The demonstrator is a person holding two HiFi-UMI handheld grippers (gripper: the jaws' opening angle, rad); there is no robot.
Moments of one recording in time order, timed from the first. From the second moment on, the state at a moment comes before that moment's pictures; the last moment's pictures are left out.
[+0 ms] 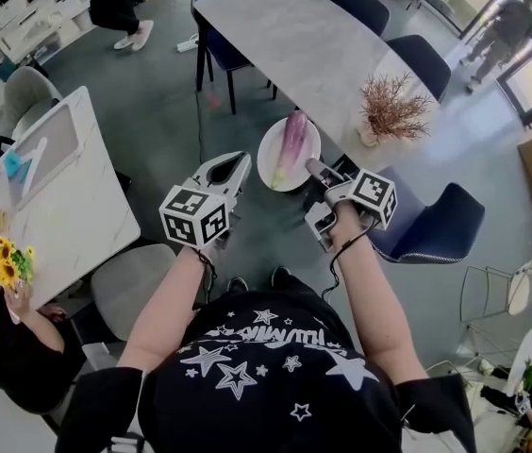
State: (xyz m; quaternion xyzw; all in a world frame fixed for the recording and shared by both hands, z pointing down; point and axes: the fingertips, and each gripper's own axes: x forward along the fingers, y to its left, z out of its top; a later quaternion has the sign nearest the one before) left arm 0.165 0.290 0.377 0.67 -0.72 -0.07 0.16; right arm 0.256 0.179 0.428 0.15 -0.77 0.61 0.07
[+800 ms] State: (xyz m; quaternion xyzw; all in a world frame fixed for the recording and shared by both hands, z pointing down) left arm 0.155 0.299 0.379 0.69 -0.71 -0.06 0.16; right arm 0.251 0.175 0.430 0.16 -0.76 0.63 0.05
